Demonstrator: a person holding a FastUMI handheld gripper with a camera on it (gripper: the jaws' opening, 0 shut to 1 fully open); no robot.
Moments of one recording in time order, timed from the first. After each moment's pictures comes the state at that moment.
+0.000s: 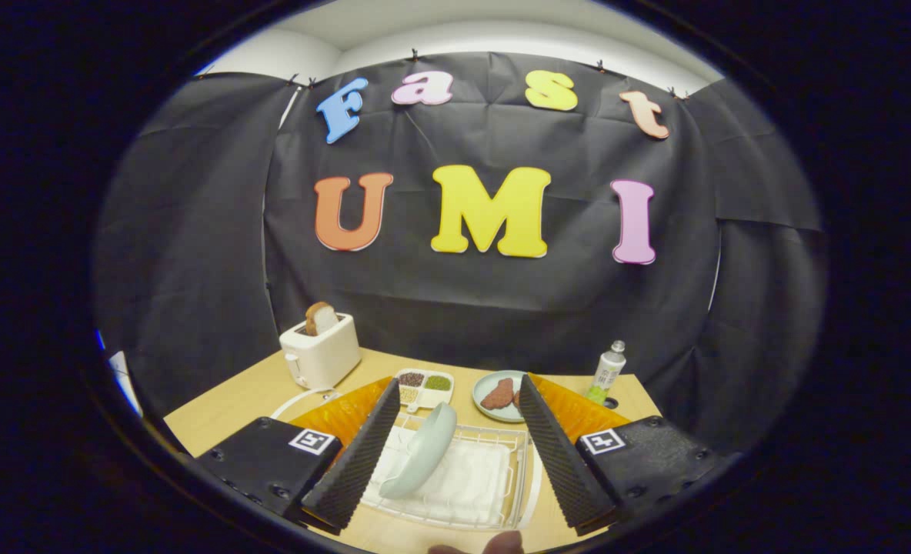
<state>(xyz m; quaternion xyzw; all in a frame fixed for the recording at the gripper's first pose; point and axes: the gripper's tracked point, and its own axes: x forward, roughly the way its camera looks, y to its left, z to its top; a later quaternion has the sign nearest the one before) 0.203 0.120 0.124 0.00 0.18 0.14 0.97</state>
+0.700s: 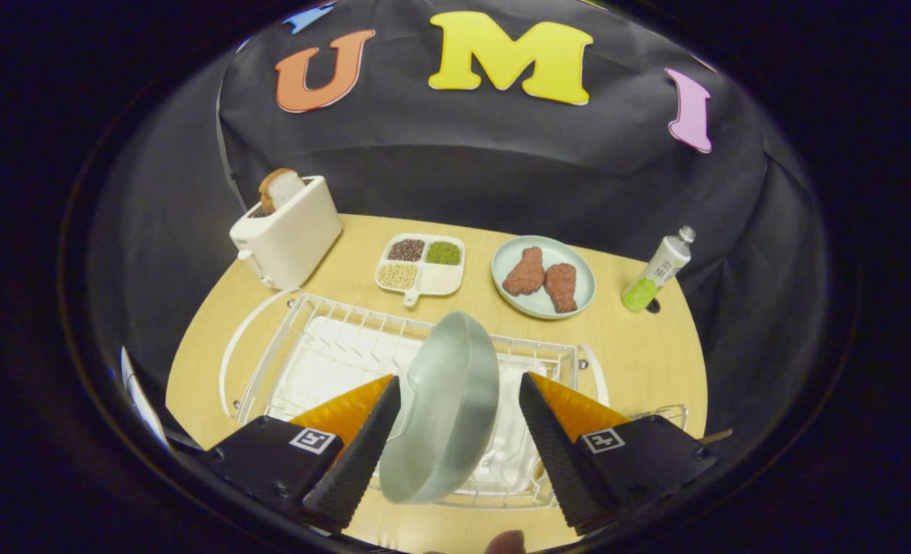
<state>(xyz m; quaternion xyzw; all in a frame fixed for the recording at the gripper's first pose) 0.256 0.164 -0.003 -0.03 0.47 0.12 0.87</state>
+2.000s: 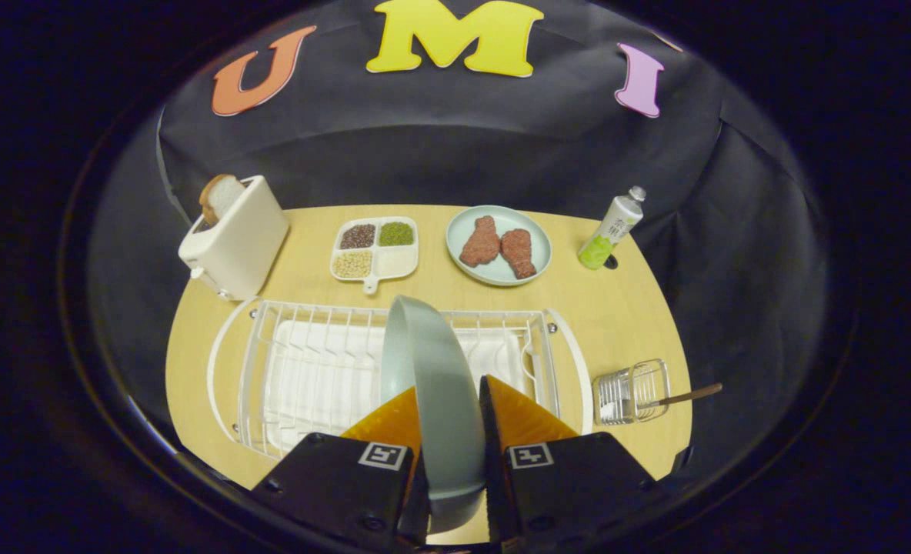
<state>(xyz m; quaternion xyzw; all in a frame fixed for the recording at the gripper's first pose) 0.241 0.158 0.021 -0.01 0.51 0.02 0.86</state>
